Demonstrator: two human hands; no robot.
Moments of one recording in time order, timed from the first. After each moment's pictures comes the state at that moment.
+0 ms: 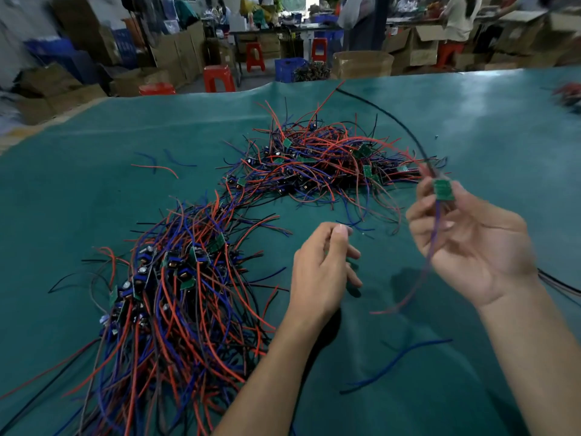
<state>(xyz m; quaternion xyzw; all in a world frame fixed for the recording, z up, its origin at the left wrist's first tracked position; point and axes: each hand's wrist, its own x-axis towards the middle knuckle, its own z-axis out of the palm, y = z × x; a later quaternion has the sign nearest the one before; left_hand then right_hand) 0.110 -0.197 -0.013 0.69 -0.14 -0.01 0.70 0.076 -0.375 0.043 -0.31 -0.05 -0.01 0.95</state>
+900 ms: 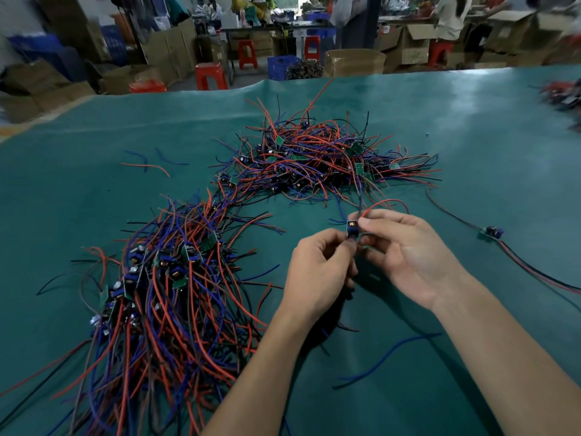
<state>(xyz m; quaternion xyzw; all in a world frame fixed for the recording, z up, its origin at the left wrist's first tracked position) 0.110 -0.197 -0.007 0.71 -0.16 -0.07 0.68 0.090 -0.339 0.022 -0.56 0.07 -0.02 0.83</state>
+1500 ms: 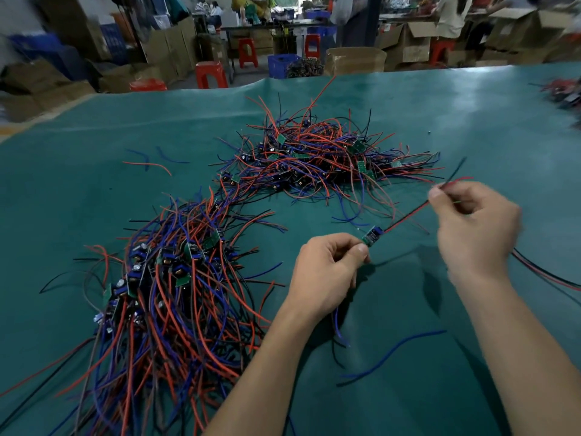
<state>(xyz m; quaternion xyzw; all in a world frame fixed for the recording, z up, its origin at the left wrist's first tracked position) 0.112 -0.194 -0.011 0.76 -0.20 -0.08 0.61 0.103 -0.395 0.006 -0.74 0.20 -0.45 0.46</state>
